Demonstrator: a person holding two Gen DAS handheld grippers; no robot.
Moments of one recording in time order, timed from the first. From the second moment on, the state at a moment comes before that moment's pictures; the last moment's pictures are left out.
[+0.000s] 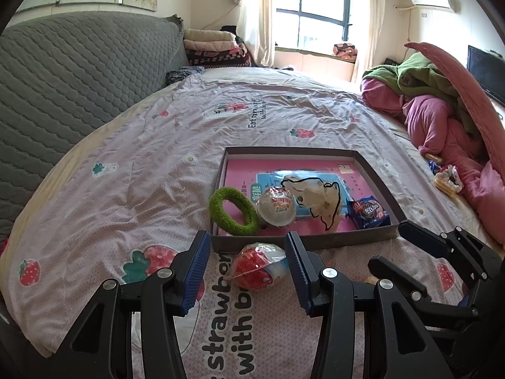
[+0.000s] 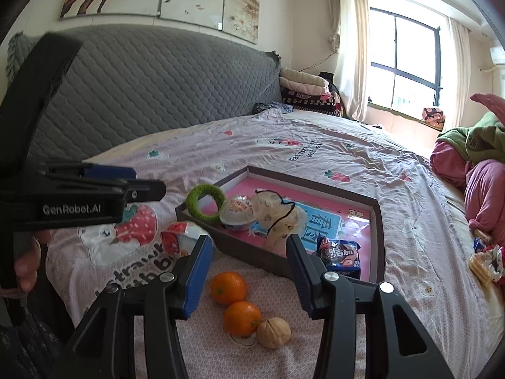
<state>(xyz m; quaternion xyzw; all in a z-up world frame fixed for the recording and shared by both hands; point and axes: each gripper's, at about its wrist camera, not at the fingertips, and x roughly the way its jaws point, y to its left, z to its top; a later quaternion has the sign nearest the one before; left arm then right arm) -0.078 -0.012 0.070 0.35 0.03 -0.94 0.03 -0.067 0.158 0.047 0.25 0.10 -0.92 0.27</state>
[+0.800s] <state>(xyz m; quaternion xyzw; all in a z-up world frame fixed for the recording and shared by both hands) -0.066 -0.010 0.055 0.37 0.02 -0.93 0.02 -0.049 0.160 0.032 0.27 0.11 -0.92 0.27</state>
